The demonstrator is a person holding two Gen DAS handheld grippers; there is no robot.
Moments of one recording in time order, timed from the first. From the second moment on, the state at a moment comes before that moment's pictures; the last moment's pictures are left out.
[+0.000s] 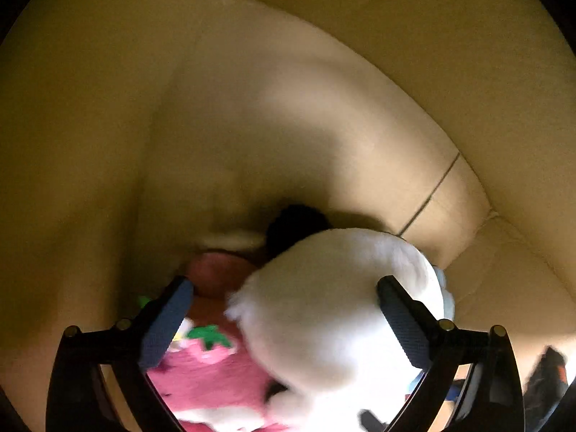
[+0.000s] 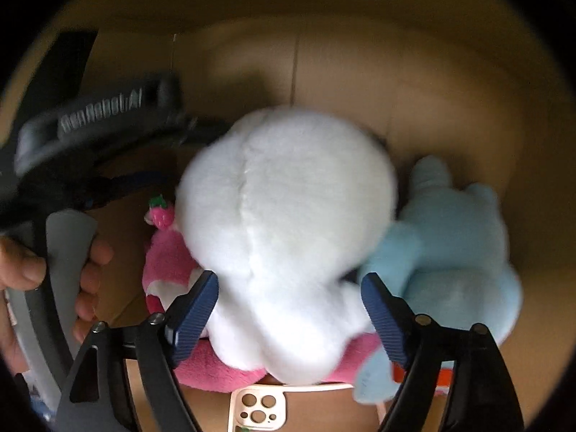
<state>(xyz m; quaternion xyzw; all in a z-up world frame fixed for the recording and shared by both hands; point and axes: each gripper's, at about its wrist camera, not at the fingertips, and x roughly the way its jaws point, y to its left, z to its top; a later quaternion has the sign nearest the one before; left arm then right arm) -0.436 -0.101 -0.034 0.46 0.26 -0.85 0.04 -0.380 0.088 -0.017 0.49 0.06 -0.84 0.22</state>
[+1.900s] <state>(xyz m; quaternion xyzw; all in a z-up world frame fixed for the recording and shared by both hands) -0.180 0.232 -0.228 0.72 0.23 -0.63 -0.18 -0.077 0.317 -0.179 0.64 -0.01 -0.75 0.17</state>
